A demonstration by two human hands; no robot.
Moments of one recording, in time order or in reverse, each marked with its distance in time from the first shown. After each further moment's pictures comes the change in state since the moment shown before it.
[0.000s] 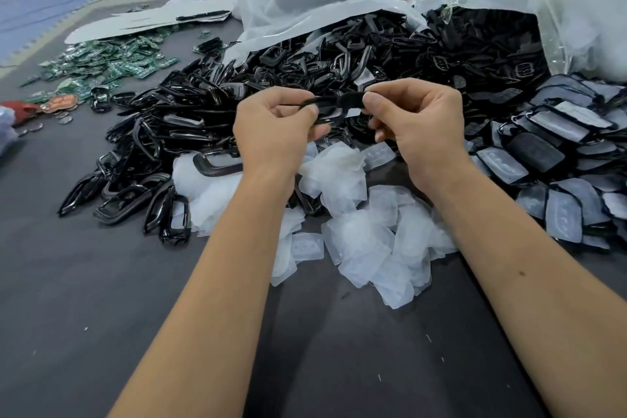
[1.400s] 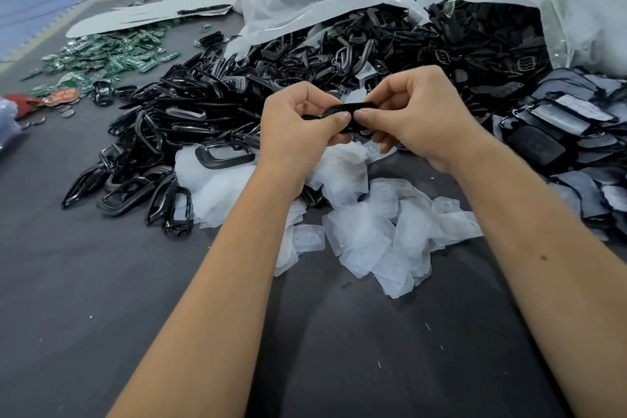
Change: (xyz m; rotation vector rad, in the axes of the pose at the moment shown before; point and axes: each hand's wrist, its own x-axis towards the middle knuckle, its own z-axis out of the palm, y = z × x) left_hand -0.012 -0.004 0.003 0.055 -0.234 0.077; right_hand 0.007 -0.022 -0.011 -0.368 -0.304 0.072
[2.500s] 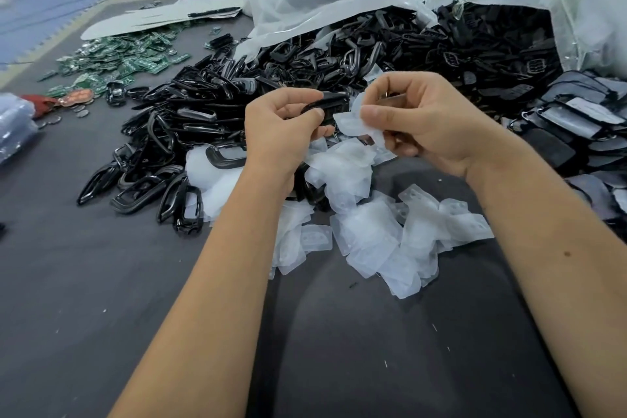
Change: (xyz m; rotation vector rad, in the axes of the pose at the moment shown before) left_hand 0.006 -0.003 -0.016 -0.041 0.172 -0.069; right_hand -0.005 -0.004 -0.008 0.289 -0.317 -0.017
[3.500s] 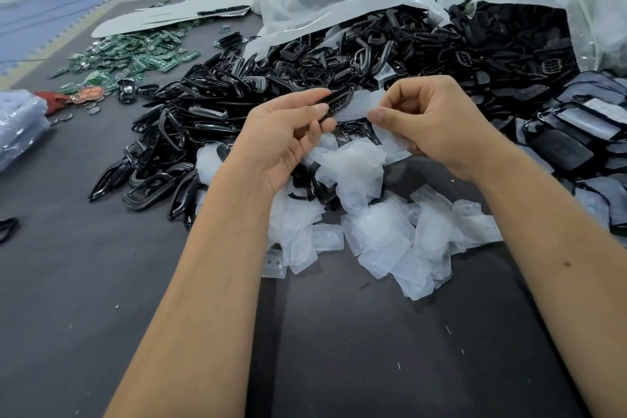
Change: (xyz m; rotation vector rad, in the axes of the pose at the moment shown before) left_hand 0.010 0.007 -0.027 -0.325 -0.241 -0.293; right_hand 0.005 0.011 0.005 -0.245 0.164 -0.059
